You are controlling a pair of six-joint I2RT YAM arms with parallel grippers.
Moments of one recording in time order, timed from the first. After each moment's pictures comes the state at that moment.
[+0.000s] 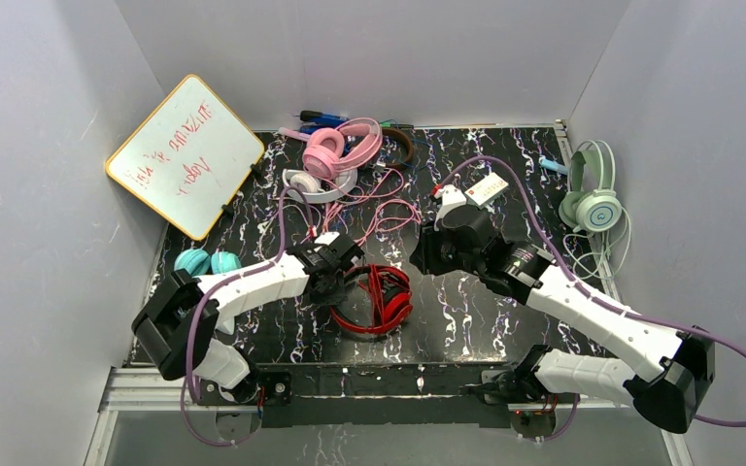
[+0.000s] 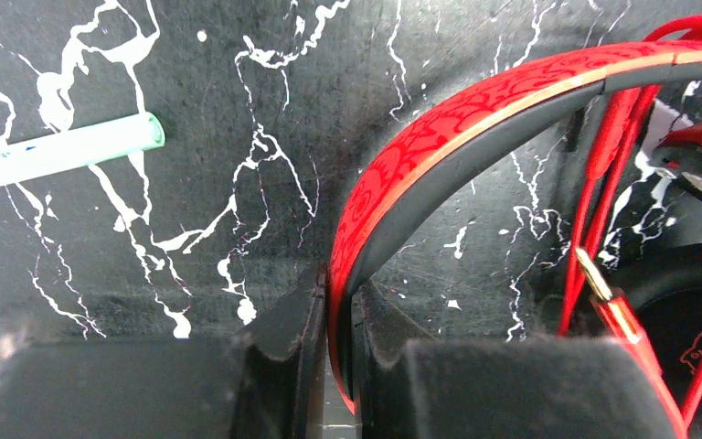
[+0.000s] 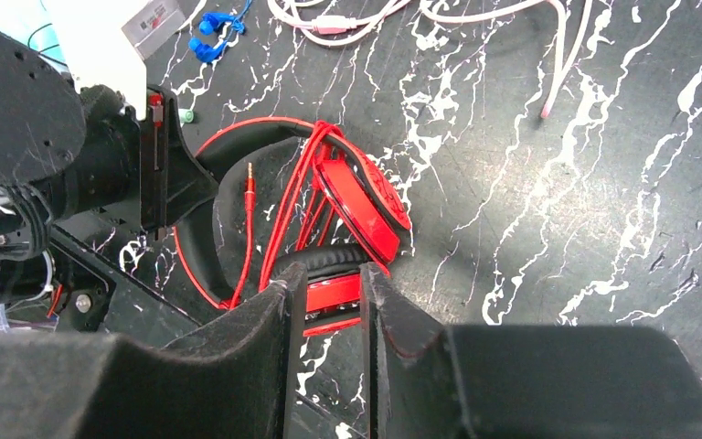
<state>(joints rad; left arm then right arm) -0.83 1.46 0.88 -0.73 -0.26 -0.83 0.87 1.07 0.95 -0.51 0.09 0.49</state>
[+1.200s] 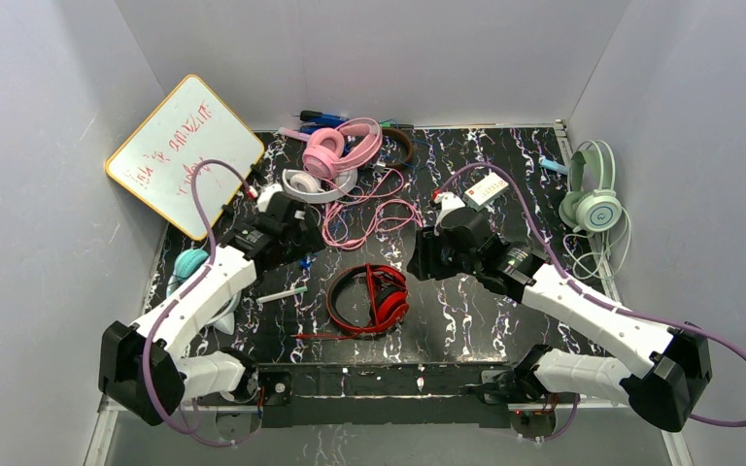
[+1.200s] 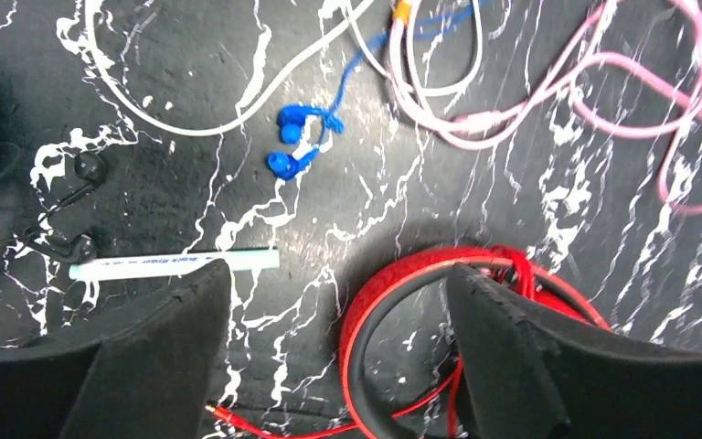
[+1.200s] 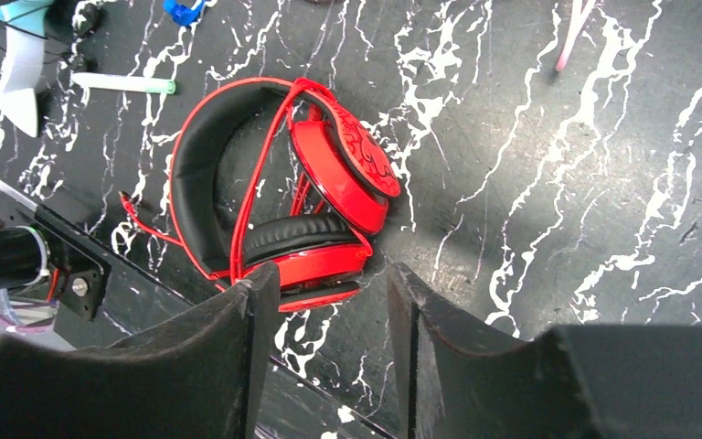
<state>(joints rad) -0.55 1.20 0.95 -0.73 -0.31 -0.77 0.84 1.09 0.91 -0.52 0.03 0.52</state>
